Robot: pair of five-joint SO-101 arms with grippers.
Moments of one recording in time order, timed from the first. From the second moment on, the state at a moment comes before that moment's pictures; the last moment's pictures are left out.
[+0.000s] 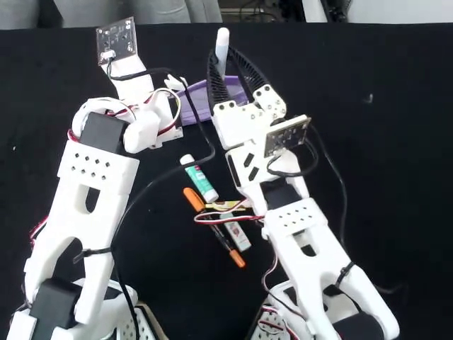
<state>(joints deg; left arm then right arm) 11.7 -20.6 1.7 73.7 27.3 -19.9 -33.1 60.1 -37.8 2.9</state>
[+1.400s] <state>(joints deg) 6.1 -20.6 1.7 73.7 27.2 -3.8 -45.6 32.8 29.3 18.2</state>
